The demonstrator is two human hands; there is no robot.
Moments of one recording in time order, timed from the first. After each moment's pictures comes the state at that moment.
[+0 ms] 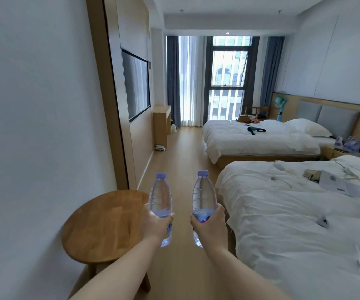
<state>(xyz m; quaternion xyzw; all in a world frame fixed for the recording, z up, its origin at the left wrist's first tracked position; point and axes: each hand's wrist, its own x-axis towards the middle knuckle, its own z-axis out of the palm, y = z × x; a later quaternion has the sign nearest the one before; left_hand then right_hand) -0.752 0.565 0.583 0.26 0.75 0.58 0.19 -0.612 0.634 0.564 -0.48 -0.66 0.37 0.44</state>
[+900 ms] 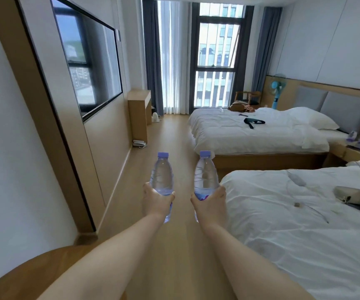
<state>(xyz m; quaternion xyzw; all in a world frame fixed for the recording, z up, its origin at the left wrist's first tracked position) -0.994 1.121 0.564 0.29 0.77 0.53 0.18 -0.856 1.163 0.557 -0.57 -0.63 0.31 0.43</state>
